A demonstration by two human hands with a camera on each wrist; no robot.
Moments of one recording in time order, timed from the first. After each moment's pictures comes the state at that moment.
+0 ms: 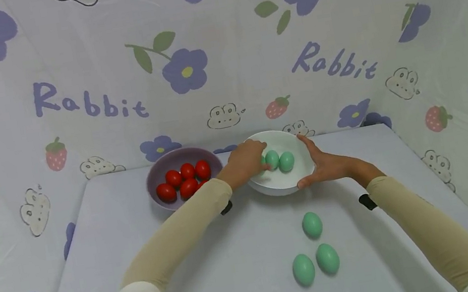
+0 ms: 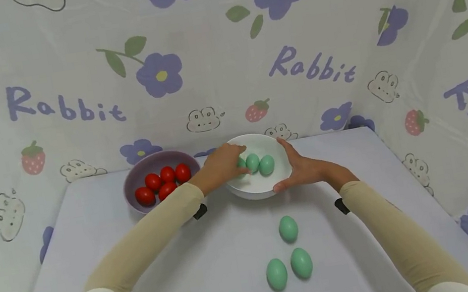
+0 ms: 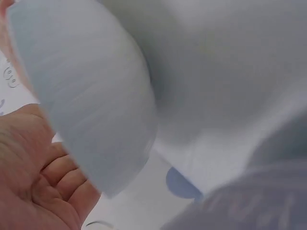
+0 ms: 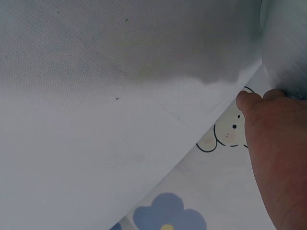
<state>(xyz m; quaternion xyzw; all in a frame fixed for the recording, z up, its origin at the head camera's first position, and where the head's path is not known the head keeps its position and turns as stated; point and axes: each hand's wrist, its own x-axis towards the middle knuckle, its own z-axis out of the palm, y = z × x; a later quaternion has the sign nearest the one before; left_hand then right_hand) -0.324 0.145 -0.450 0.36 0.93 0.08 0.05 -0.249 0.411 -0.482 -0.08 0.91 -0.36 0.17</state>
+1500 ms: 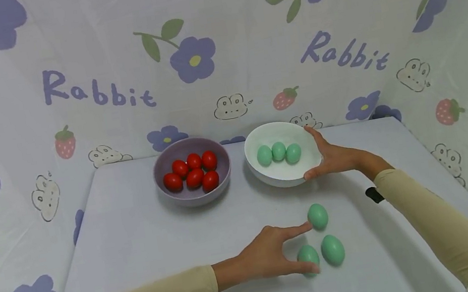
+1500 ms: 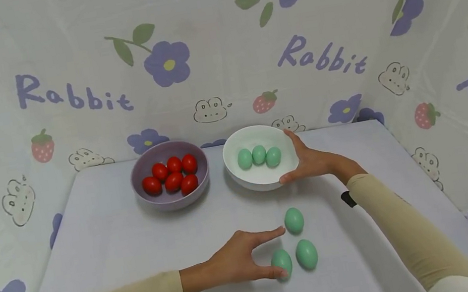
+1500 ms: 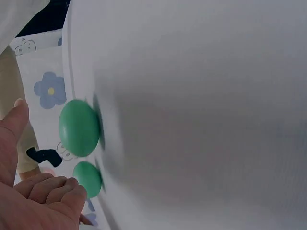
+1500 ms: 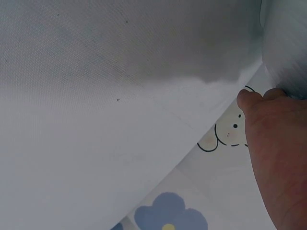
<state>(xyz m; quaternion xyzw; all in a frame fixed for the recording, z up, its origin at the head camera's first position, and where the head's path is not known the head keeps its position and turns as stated) -0.126 0.071 -0.502 0.46 0.78 0.38 0.21 -0.249 0.407 -0.483 -0.10 0.91 -0.36 0.16</state>
